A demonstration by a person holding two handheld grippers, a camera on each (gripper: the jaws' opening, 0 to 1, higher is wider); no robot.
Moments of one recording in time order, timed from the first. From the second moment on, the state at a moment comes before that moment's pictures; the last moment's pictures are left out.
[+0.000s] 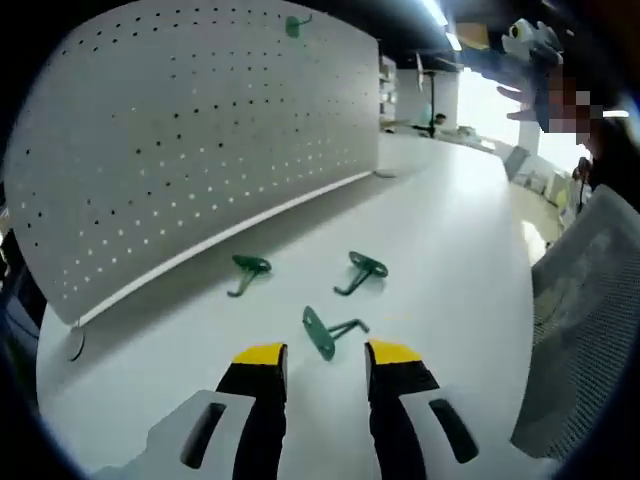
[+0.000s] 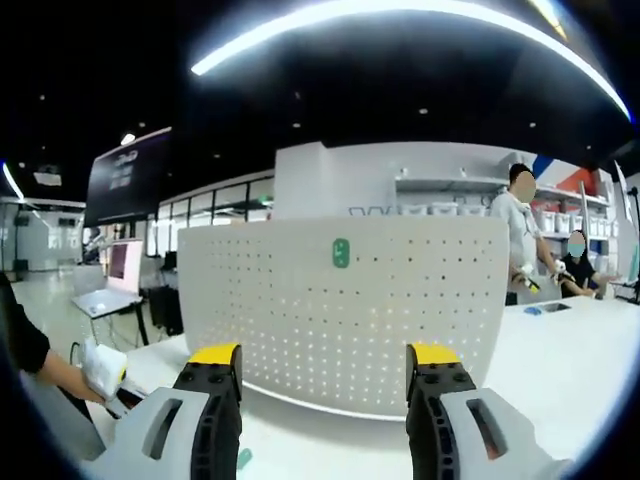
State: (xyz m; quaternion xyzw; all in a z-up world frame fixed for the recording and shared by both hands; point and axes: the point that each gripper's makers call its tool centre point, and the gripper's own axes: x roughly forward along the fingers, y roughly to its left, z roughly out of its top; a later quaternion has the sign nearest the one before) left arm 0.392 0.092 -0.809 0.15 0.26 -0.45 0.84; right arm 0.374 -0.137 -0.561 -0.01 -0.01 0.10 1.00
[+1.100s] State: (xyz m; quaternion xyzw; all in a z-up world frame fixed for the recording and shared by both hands) left arm 0.399 0.088 -0.817 0.20 0.23 -0.45 0.84; right arm 0.373 -0.136 -0.566 -0.01 0.00 0.10 1.00
